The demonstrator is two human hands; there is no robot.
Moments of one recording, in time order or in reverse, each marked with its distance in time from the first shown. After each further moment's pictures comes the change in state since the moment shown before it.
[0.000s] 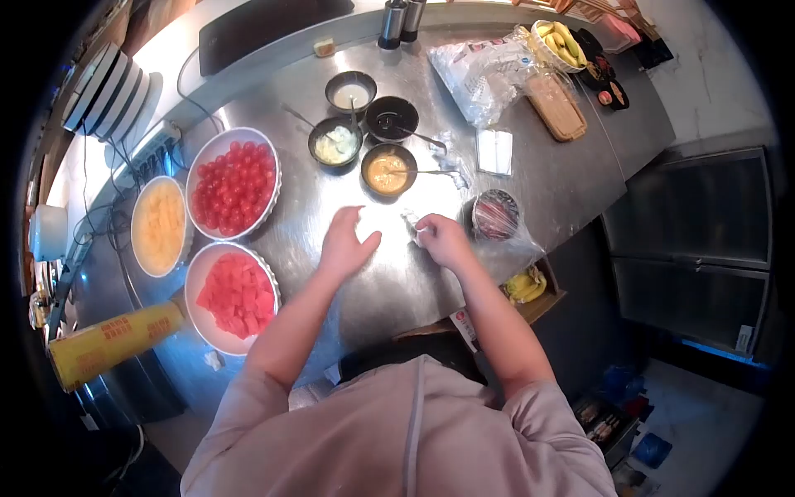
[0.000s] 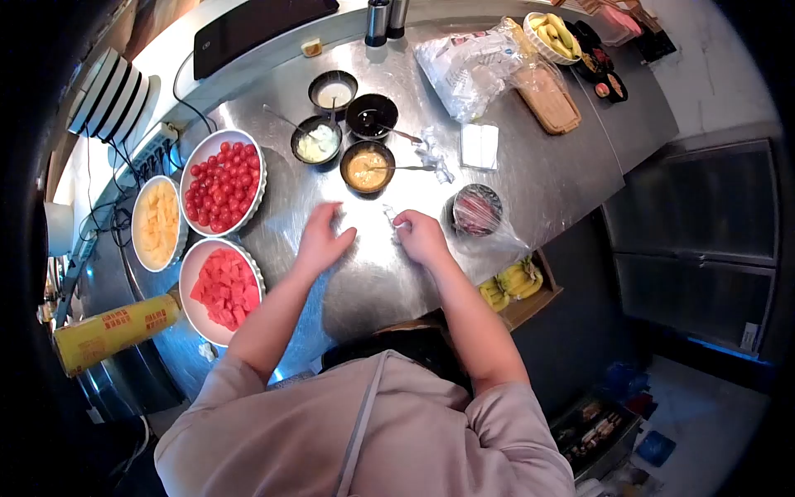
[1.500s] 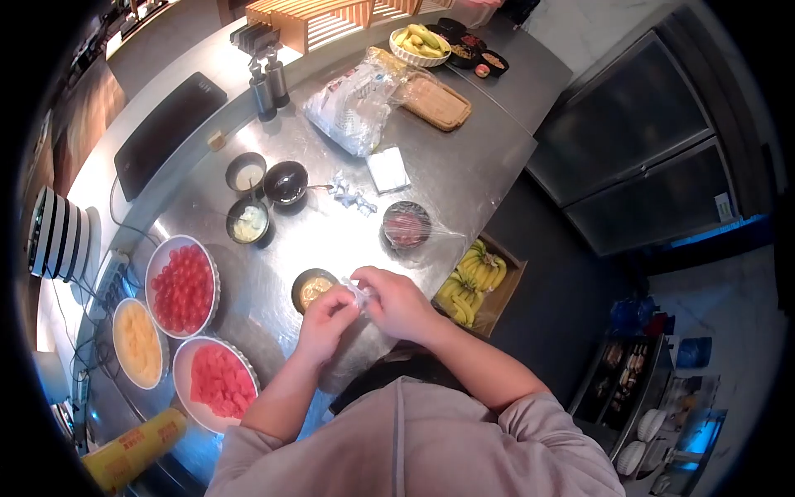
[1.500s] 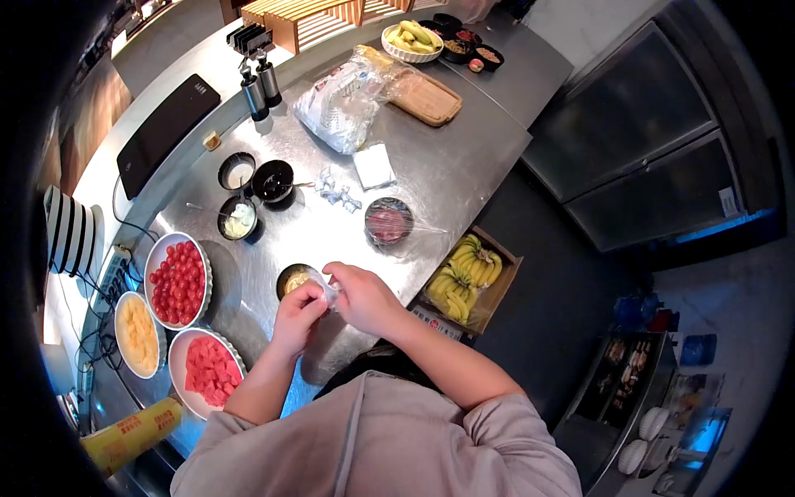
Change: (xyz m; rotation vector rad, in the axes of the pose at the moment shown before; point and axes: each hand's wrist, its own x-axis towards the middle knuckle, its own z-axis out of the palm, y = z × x) left_hand -0.047 0.098 -0.003 -0.867 -0.479 -0.137; right_hand -0.122 -0.068 -0.050 0.193 0.230 -0.372
